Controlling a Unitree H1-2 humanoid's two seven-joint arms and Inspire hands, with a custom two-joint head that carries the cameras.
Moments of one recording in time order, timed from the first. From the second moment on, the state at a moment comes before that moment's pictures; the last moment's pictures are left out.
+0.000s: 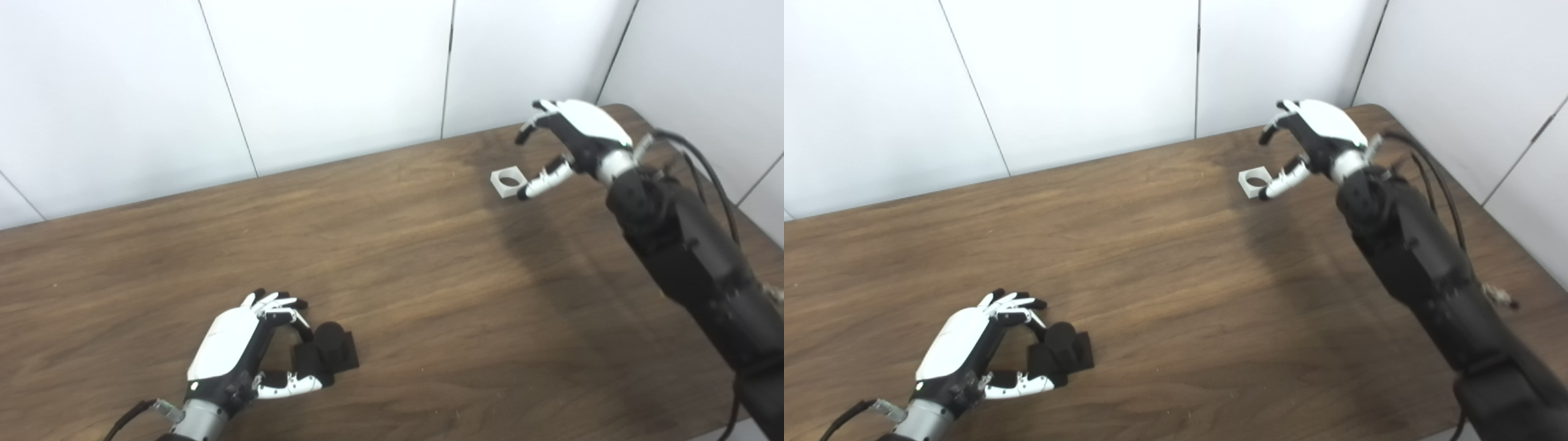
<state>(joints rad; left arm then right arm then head) -0.07 0.28 -0.37 -0.21 0.72 0.07 -0.22 -0.46 -0.68 0.12 0.00 -0.64 0.41 0.32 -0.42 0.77</state>
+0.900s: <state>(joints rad) -0.06 0.27 -0.38 -0.22 0.72 0.07 -0.22 -0.65 -0.71 0.35 0.26 -0.77 0.42 0.49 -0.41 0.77</state>
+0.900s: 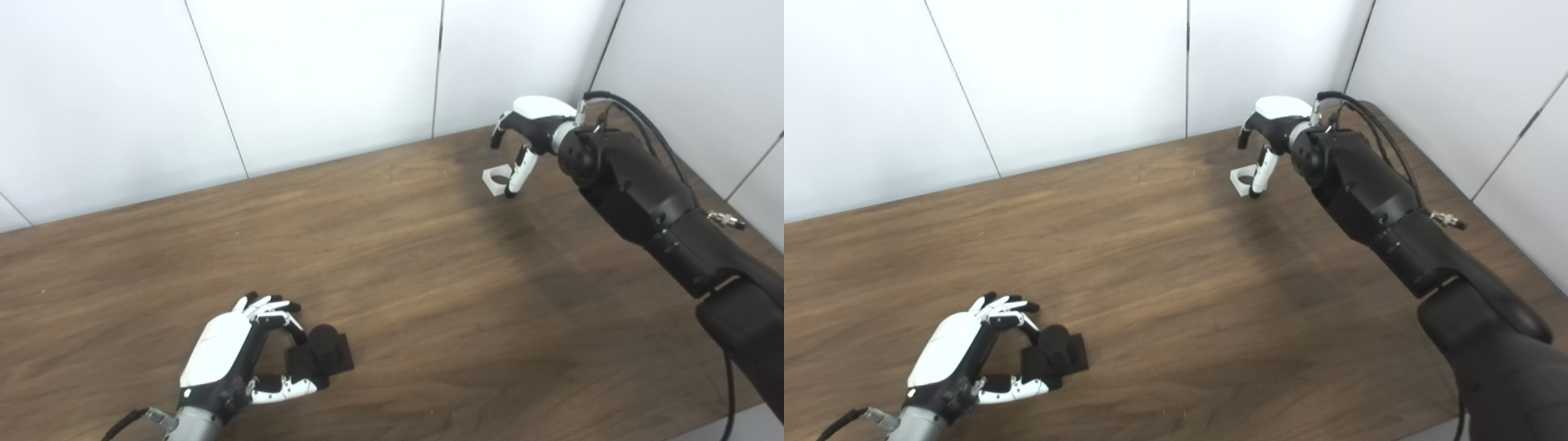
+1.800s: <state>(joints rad) -0.05 0.27 -0.38 -0.23 0.74 0.07 -0.22 -0.66 -0.69 0.36 0.31 -0.81 0.40 0.48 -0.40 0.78</state>
